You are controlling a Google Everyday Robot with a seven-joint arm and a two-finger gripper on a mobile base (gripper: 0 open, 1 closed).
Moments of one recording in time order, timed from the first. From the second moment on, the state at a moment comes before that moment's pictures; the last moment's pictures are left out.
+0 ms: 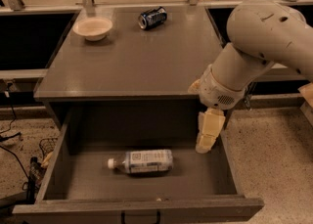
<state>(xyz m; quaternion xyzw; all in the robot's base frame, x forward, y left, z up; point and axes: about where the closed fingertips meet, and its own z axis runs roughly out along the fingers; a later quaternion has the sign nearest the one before) 0.474 -0.104 0.813 -0.68 0.71 0.10 0.14</state>
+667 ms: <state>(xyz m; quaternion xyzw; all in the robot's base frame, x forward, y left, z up) 0.434 -0.086 0.789 -0.71 0.68 0.12 0.13</state>
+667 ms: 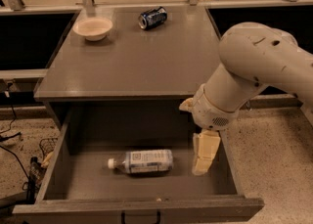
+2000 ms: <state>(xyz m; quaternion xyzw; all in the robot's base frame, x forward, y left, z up) 0.444 -0.031 0.732 -0.72 0.65 0.19 0.14</state>
